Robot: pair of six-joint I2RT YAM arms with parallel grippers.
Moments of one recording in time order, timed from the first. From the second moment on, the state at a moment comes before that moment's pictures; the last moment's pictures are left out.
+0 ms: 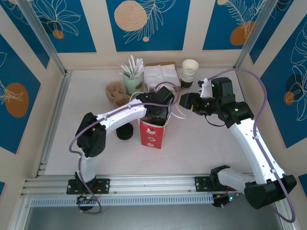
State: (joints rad) left arm -0.87 1.98 1.70 -0.81 -0.25 -0.53; right arm 0.30 1.10 1.25 -0.84 -0.51 0.63
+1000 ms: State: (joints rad) left arm -0.86 2.05 1.87 -1.04 -0.20 -0.60; right arm 0.40 1.20 1.23 -0.80 -0.38 0.71
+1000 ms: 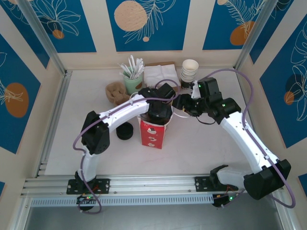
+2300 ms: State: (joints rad) left arm -0.87 1.99 1.87 -1.04 -0.15 -0.64; right arm 0.53 1.41 1.52 -1.17 0.02 0.49
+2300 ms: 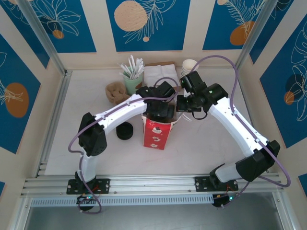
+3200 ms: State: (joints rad) left arm -0.89 1.95 1.94 -1.12 -0.26 -0.73; right arm 0.58 1.44 1.63 -1.21 0.05 0.57
